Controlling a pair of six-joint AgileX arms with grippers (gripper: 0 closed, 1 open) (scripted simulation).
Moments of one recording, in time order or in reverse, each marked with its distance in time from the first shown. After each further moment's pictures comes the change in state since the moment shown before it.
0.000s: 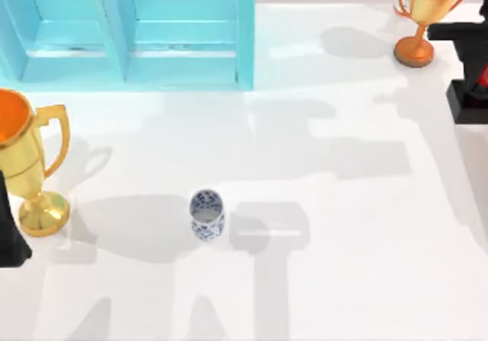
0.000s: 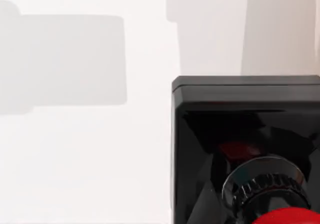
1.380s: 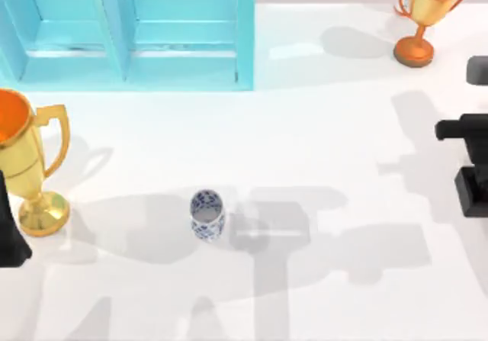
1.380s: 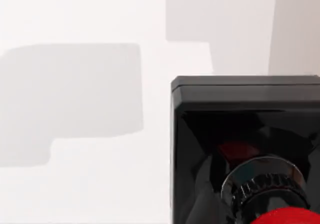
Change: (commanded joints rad) left arm 0.000 0.000 0.000 0.000 0.000 0.000; right arm 0.097 -0.494 -0.748 0.259 0.001 0.096
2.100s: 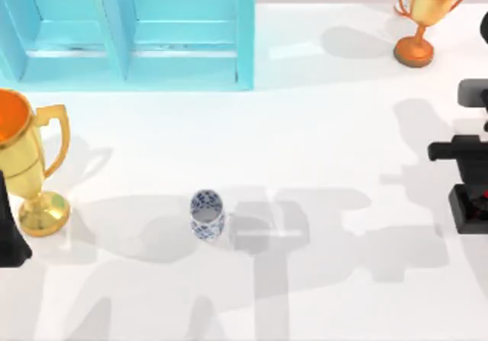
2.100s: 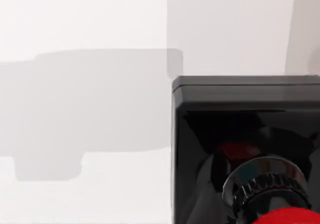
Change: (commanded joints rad) left arm 0.000 0.000 0.000 0.000 0.000 0.000; right arm 0.005 0.012 -0.097 0.100 0.000 0.001
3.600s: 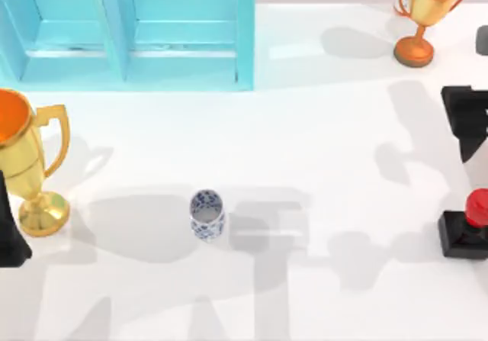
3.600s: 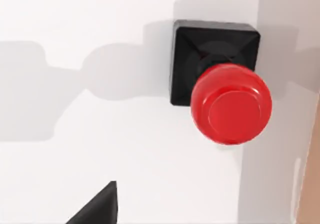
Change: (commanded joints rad) left arm 0.000 0.000 0.000 0.000 0.000 0.000; right arm -0.004 -0.002 0.278 -0.284 0.000 -0.002
